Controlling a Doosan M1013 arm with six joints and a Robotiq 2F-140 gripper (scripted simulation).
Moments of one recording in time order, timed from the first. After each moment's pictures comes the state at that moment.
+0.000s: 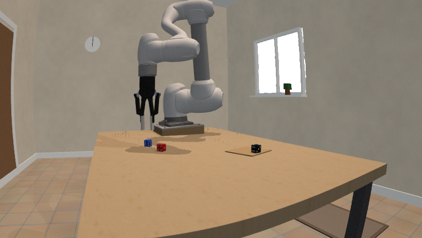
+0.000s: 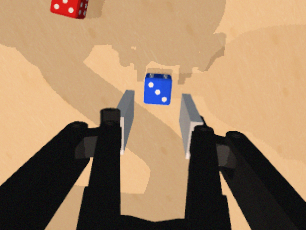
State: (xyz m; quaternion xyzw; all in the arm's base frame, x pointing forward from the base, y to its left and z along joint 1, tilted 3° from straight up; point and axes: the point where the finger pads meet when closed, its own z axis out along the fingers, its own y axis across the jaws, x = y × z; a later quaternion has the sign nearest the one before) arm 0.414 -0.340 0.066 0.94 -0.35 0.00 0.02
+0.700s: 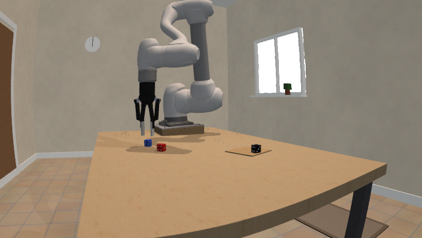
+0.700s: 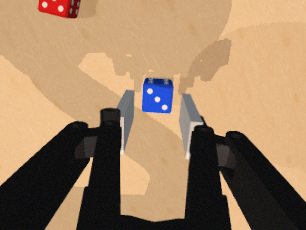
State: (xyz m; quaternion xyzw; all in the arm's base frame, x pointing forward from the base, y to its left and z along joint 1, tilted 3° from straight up) arm 0.413 -0.342 0.040 0.94 -0.35 0.00 0.02
